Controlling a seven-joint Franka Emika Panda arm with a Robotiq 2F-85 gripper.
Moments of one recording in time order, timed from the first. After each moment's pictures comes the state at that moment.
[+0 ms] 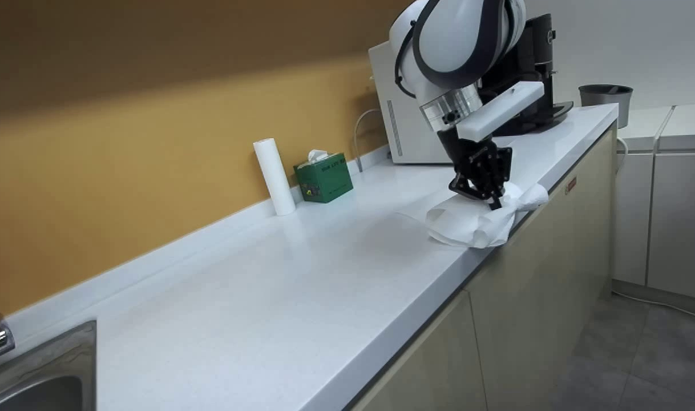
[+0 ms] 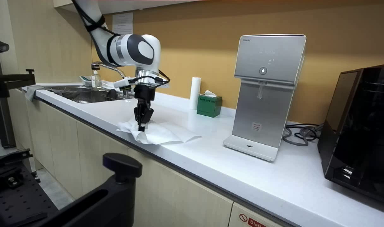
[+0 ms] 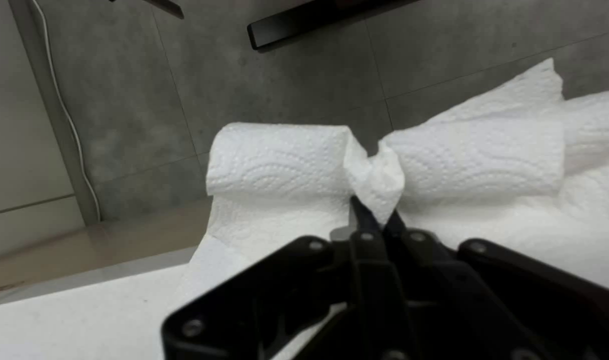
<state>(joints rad) 0.10 0.17 -0.10 -2.34 -0.18 2.29 0.43</state>
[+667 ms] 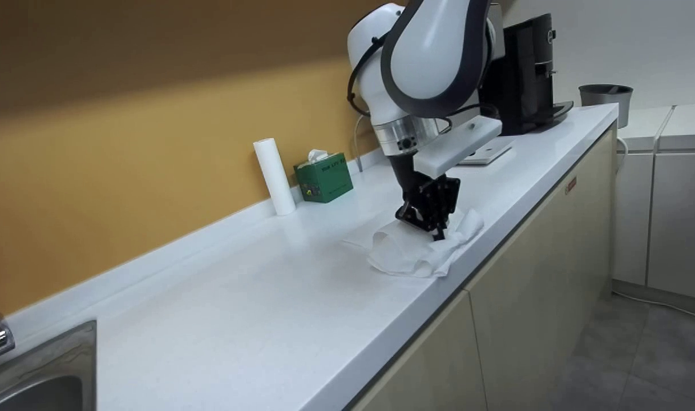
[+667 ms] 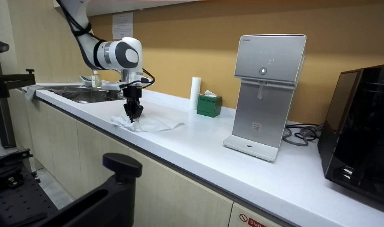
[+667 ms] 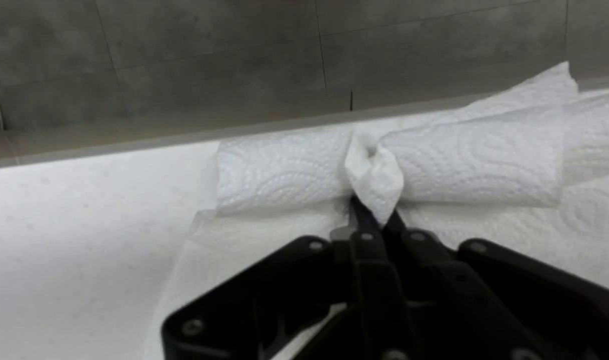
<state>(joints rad) 0.17 0.24 0.01 -2.32 -0.18 2.50 0.47</state>
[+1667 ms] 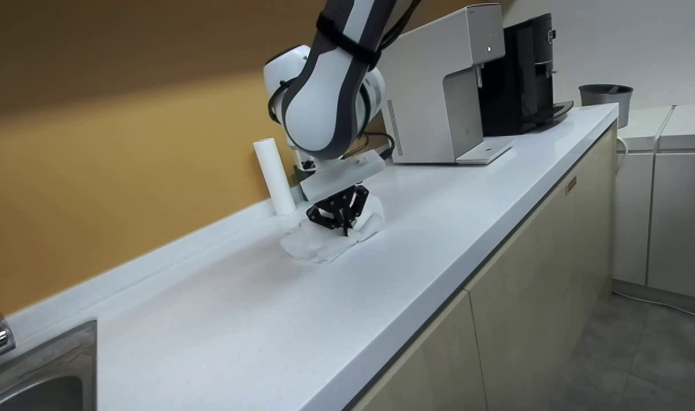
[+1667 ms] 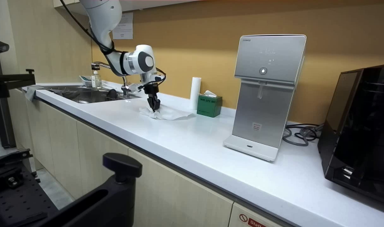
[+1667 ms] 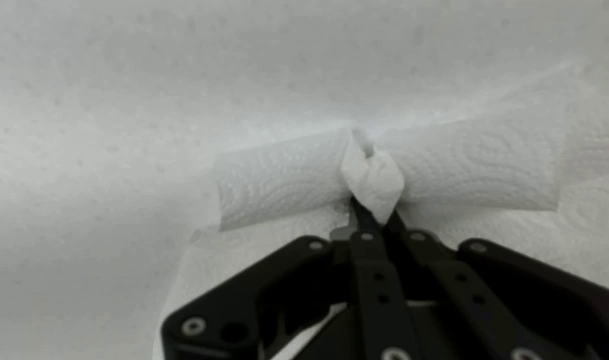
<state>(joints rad) 0.34 0.63 -0.12 -1.72 -0.19 2.46 0.75</state>
